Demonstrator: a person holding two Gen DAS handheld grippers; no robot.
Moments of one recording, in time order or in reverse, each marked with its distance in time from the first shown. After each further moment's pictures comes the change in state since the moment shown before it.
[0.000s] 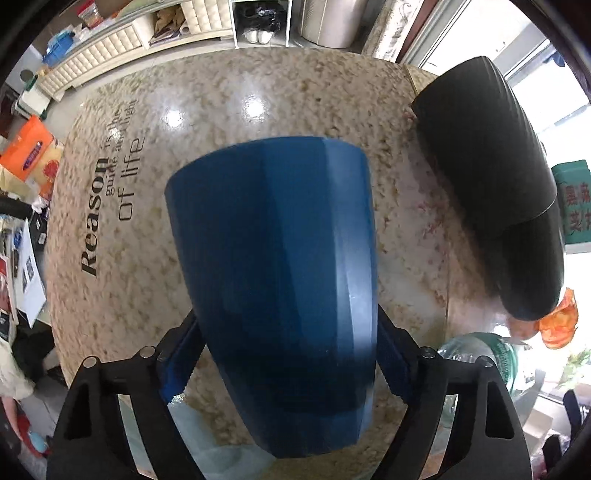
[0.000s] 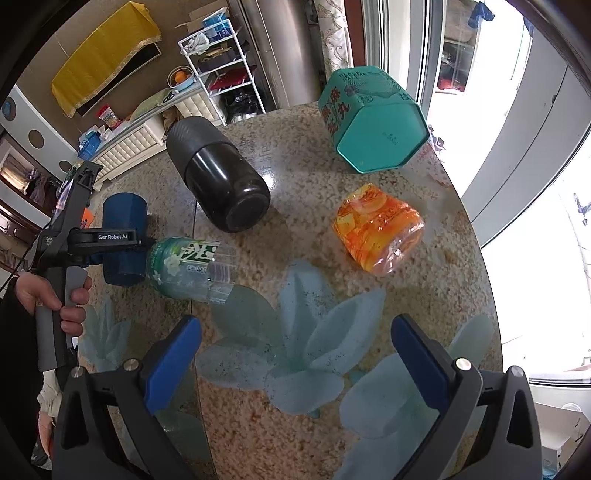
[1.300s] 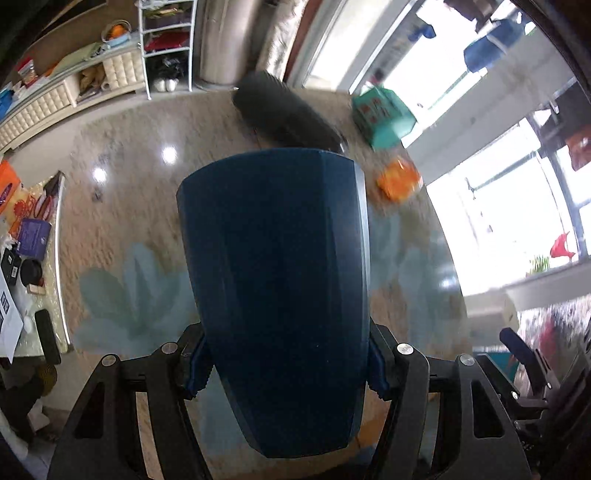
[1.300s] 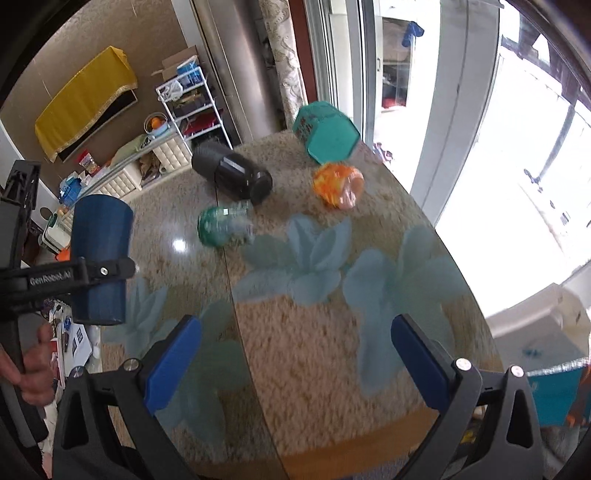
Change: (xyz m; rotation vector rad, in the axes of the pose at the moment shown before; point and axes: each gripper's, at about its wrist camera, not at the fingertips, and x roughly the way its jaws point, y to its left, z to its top) left arm -0.162 -0.024 -0.193 0.269 -0.143 -0.280; right arm -0.107 0.052 -0.123 0.161 -0.147 -0.118
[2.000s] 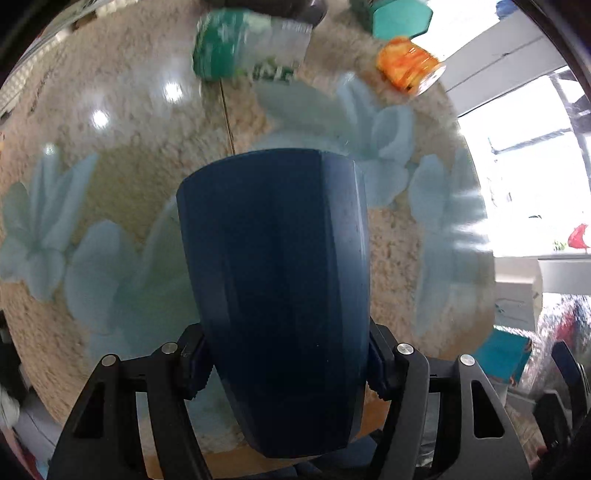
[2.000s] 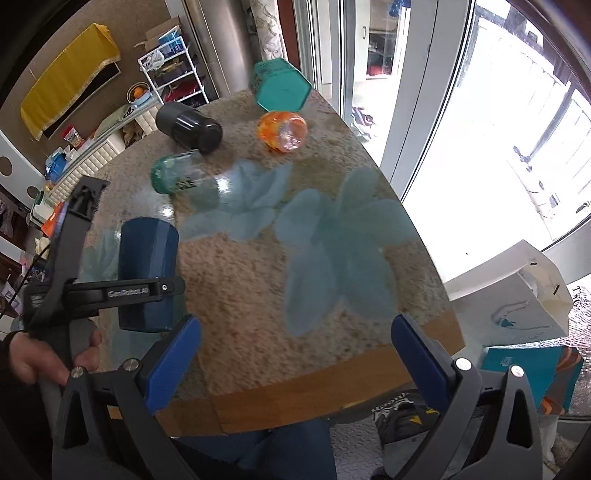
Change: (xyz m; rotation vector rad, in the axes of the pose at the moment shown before) left arm 0.127 -0.058 -0.047 -0.085 0.240 0.054; right arm -0.009 -0.072 -0.027 -0.026 0.134 -0.052
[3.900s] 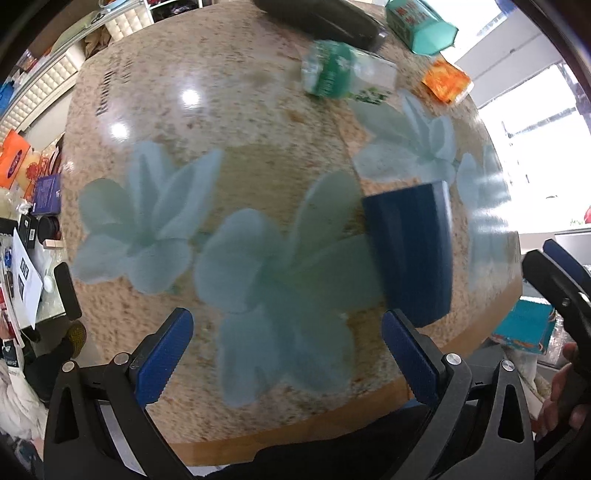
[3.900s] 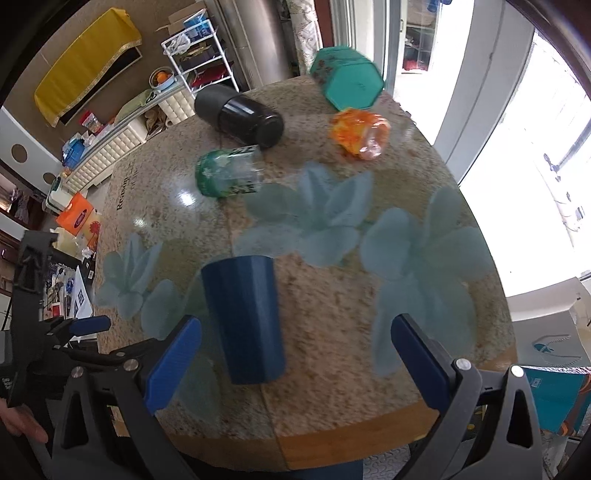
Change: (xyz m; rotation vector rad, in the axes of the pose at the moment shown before) left arm -0.114 0.127 -0.021 0.066 -0.002 0.098; right arm 0.044 0.094 0.037 -0.055 0.053 0.072
